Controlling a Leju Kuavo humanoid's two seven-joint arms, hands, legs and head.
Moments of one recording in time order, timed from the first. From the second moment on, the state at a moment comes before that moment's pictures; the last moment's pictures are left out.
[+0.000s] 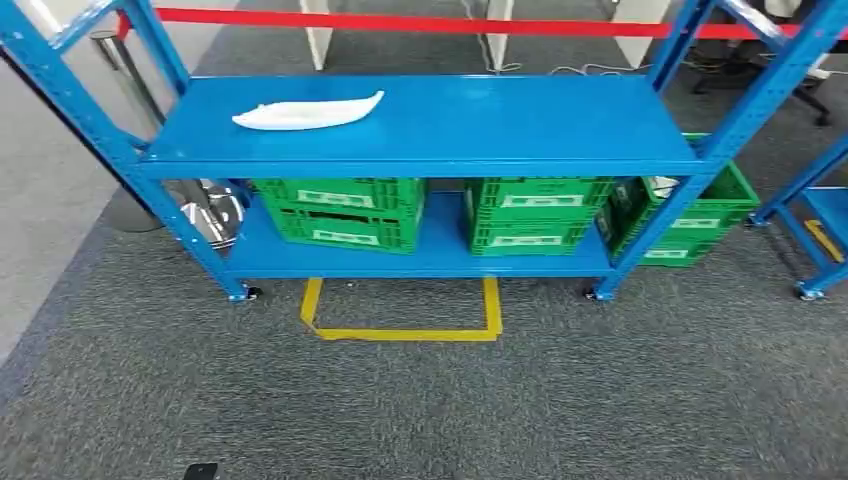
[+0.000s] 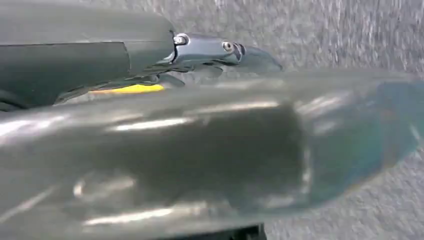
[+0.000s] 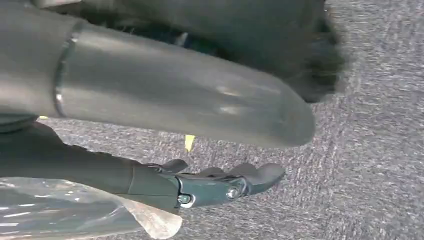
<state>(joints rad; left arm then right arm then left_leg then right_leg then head) -0.07 -0.21 1.20 -0.23 -0.93 0.08 -0.42 -0.01 0.21 -0.59 -0.19 0.87 -0.13 -0.28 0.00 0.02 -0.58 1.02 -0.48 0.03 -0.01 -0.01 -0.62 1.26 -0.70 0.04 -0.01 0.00</state>
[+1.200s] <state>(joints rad) -0.06 -0.20 1.20 -0.23 -0.91 0.07 -0.42 -0.01 0.21 -0.60 -0.19 0.89 -0.11 -0.26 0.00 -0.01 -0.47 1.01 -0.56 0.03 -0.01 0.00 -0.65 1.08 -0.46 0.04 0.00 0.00</state>
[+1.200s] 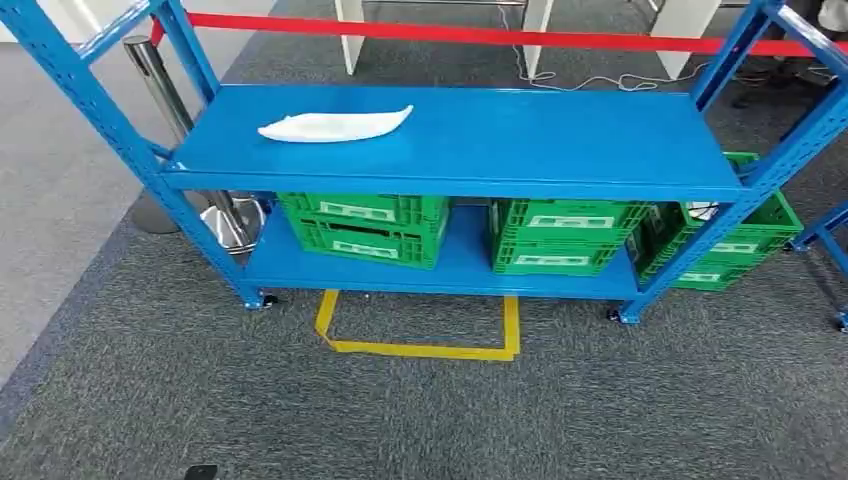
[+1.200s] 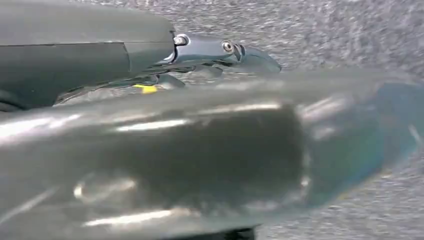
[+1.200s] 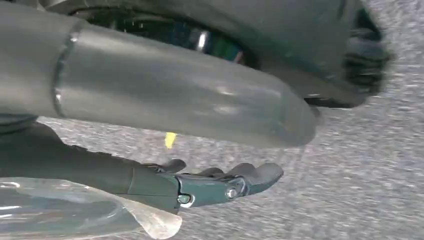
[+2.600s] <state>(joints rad) -0.07 -0.20 1.21 -0.23 -0.92 0.10 -0.41 -0.02 0.21 -0.60 -0.19 0.89 -0.10 -0.25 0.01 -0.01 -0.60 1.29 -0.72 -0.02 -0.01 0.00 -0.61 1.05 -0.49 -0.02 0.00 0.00</state>
